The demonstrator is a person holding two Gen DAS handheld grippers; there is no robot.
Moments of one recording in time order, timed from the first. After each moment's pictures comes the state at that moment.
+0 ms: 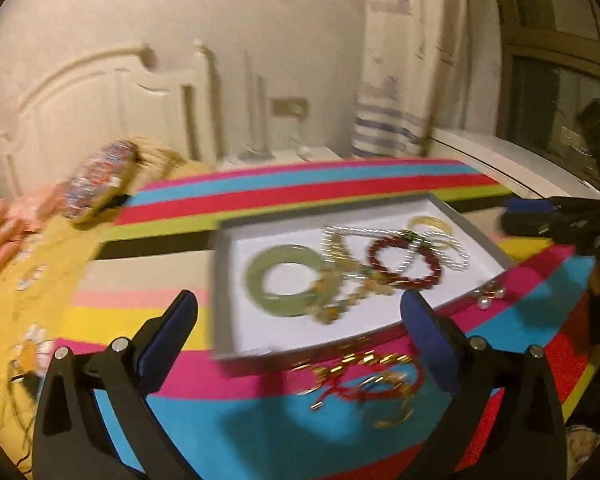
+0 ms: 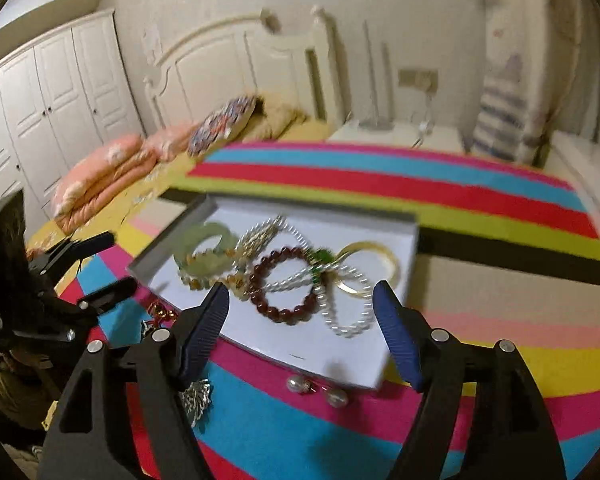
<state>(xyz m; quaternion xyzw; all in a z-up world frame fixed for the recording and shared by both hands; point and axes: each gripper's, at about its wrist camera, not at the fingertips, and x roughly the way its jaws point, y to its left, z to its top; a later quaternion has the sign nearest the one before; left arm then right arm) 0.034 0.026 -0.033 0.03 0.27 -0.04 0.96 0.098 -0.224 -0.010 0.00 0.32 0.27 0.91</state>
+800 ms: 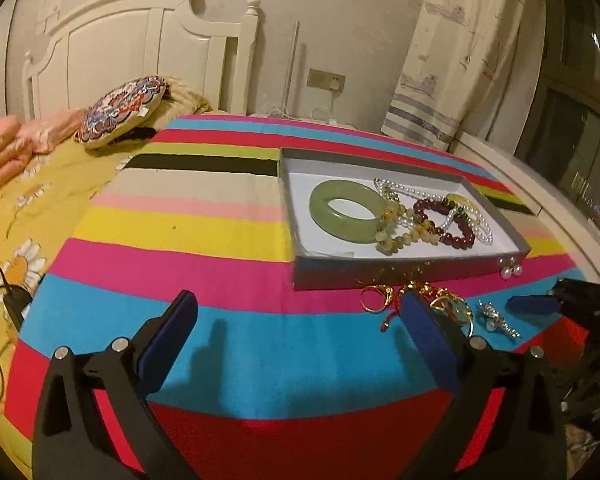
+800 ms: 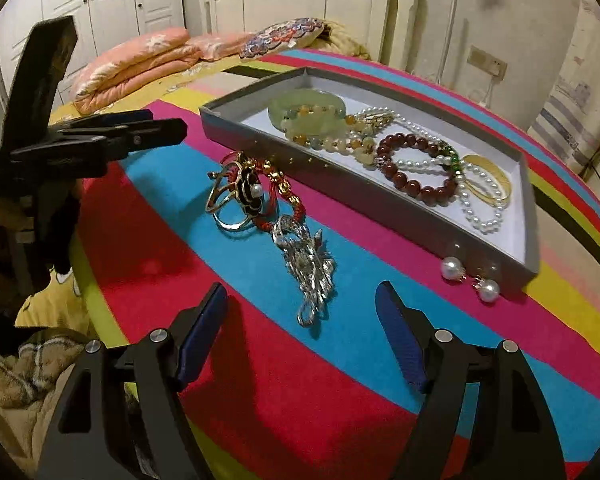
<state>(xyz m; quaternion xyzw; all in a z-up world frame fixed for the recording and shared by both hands) 0.008 0.098 -0.072 -0.07 0.32 -0.04 0.94 0.034 -0.124 -0.078 -0.15 0.40 0.33 0.84</state>
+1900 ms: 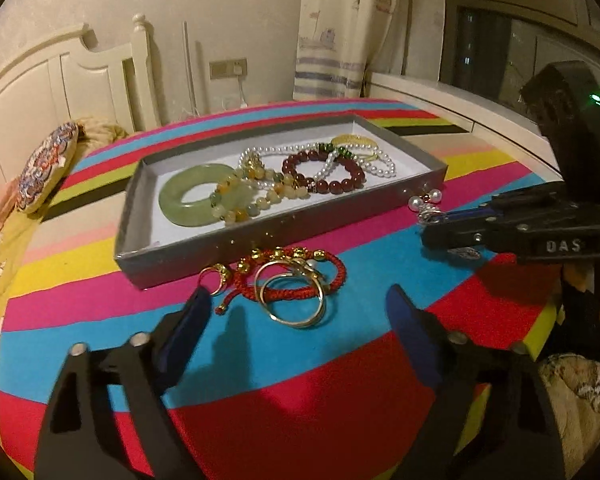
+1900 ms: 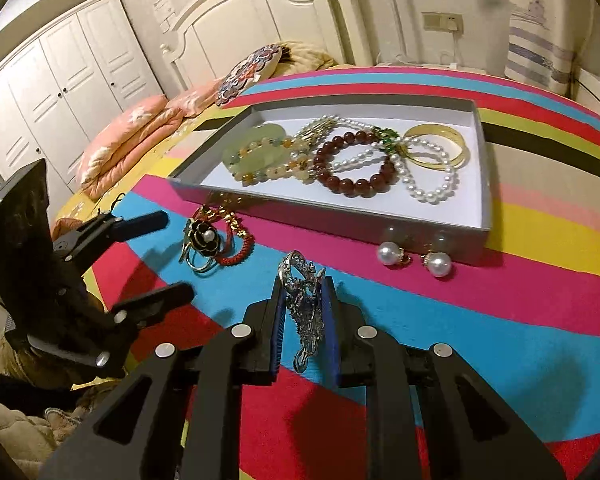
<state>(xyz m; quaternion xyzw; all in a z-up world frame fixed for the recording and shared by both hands) 0.005 -0.008 -0.080 0.06 0.35 -0.15 0.92 0.057 -0.190 -0.071 0.02 0.41 0.33 0.85</state>
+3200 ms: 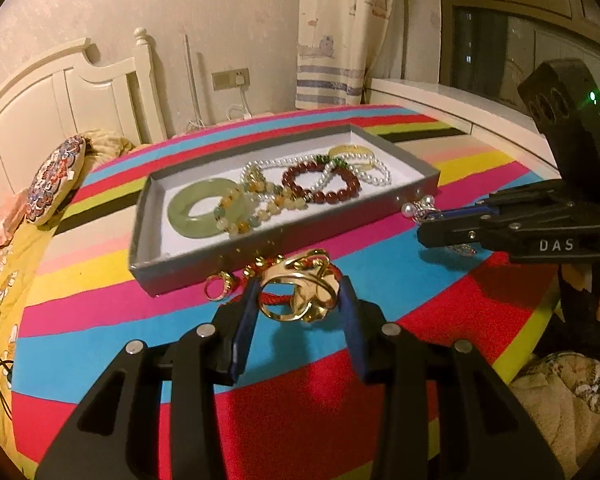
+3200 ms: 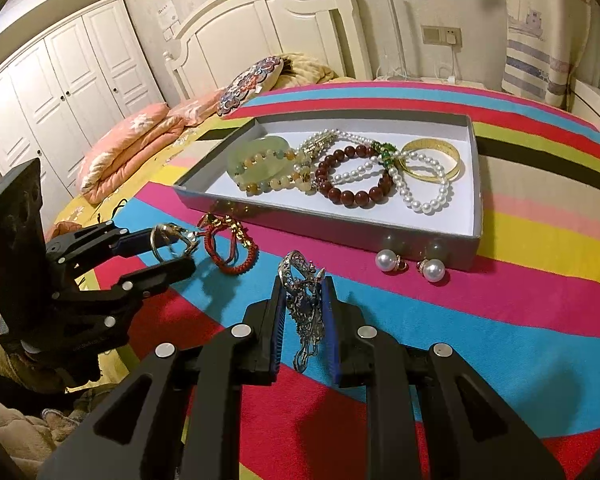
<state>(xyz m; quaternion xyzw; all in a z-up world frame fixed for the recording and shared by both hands) -0.012 -0.012 -0.064 0.08 0.32 -0.14 0.93 0.050 -0.195 -0.062 0.02 0.39 0.33 0.86</state>
